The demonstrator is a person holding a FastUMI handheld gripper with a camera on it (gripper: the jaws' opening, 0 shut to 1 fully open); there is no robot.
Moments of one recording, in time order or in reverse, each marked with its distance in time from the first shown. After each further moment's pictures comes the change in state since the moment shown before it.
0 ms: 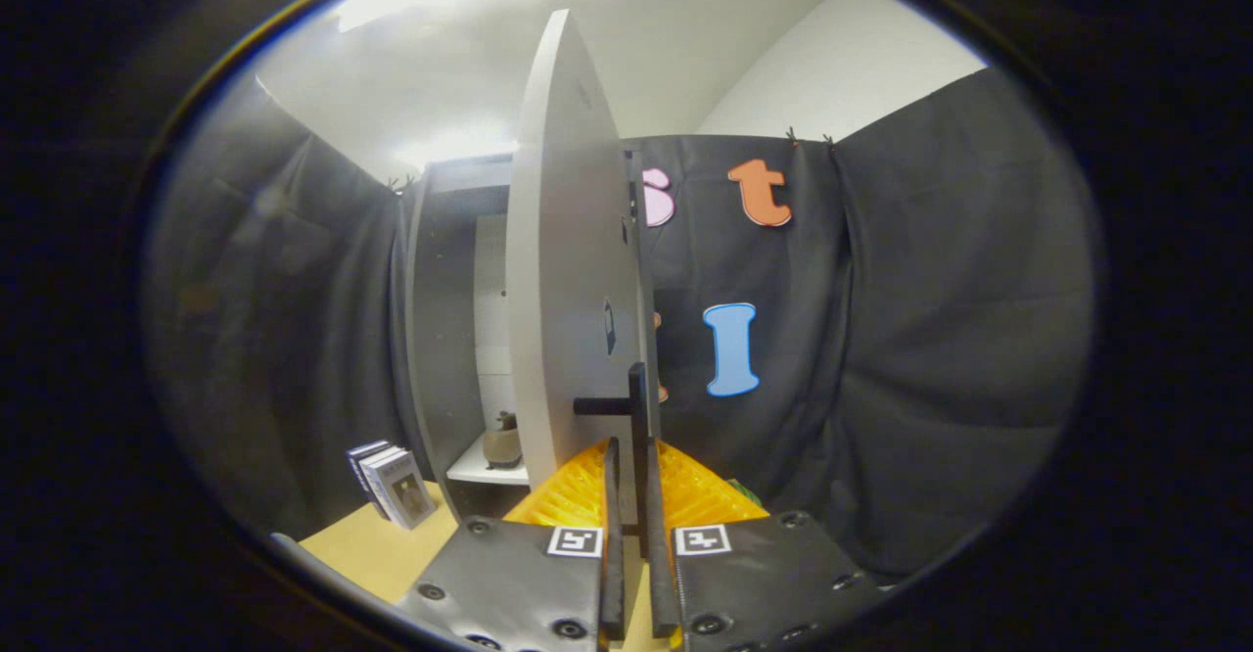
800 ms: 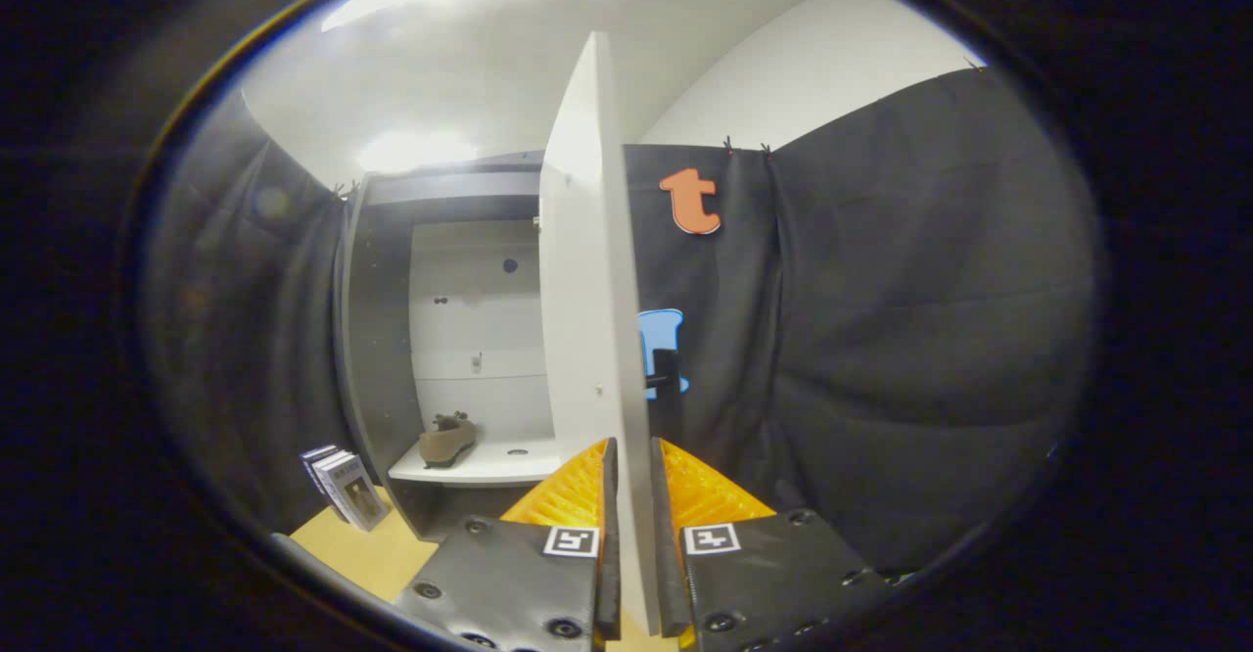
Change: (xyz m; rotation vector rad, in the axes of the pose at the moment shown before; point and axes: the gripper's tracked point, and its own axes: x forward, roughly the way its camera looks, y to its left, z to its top) arm -0.031 -0.065 -0.001 0.009 -0.017 -0.144
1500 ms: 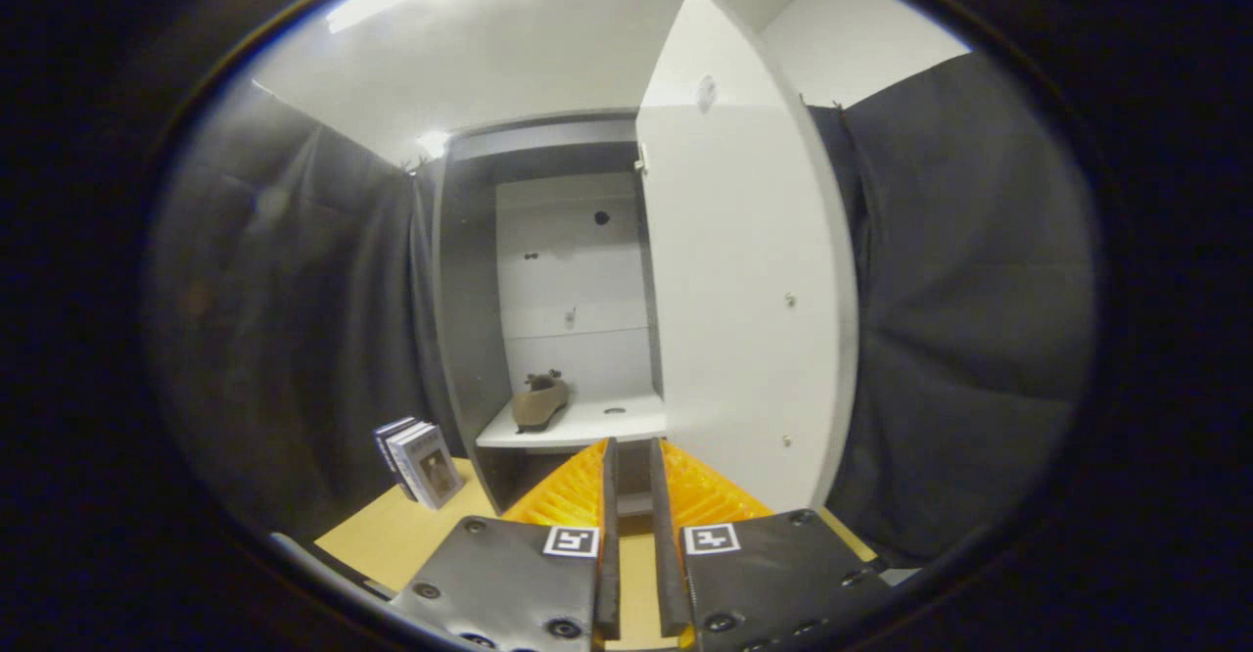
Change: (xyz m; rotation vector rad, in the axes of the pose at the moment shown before) arm 0.001 0.123 -0.070 0.024 0.155 0.248
